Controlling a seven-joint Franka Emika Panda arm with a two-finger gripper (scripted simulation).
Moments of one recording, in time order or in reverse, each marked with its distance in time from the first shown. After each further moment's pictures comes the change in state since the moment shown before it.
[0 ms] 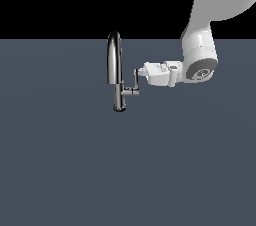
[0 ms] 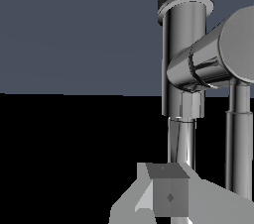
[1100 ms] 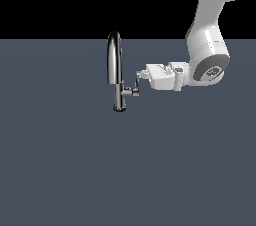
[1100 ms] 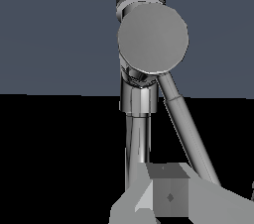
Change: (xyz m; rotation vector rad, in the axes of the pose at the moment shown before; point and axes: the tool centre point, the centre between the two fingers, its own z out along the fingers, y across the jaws) arm -0.004 0.047 -0.004 0.012 0.007 -0.001
